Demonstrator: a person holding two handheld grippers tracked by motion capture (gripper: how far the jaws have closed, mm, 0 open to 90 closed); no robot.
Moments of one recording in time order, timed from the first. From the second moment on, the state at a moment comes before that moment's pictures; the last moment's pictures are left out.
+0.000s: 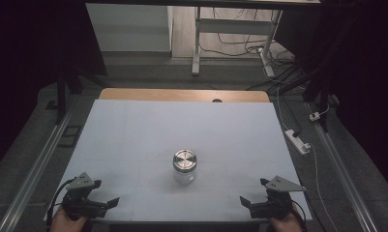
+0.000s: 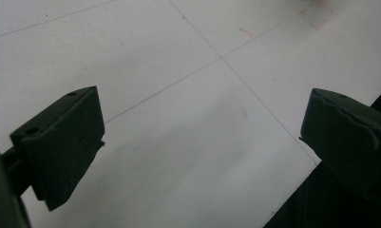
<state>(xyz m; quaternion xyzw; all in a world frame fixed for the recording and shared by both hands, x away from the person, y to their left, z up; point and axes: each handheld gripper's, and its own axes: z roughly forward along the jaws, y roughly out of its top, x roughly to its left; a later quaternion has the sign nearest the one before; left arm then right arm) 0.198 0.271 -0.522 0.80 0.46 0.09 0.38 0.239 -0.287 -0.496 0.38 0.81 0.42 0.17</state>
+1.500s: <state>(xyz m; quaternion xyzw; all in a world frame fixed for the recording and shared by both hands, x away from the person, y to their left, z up) 0.200 0.266 -0.523 0.81 0.46 0.09 0.36 0.260 -0.211 -0.493 0.25 0.85 0.46 0.09</state>
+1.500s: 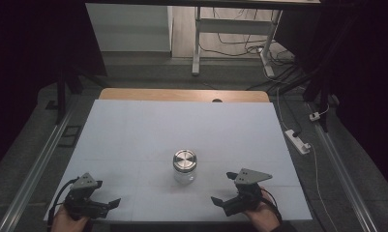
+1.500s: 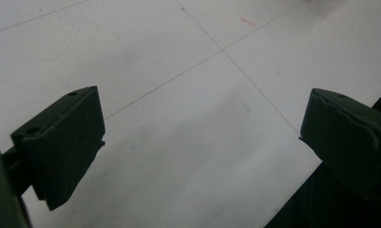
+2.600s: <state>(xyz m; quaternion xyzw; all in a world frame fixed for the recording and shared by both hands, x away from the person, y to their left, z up) 0.200 0.259 -0.524 0.83 0.45 0.10 0.33 0.310 -0.136 -0.507 0.25 0.86 0.43 0.06</state>
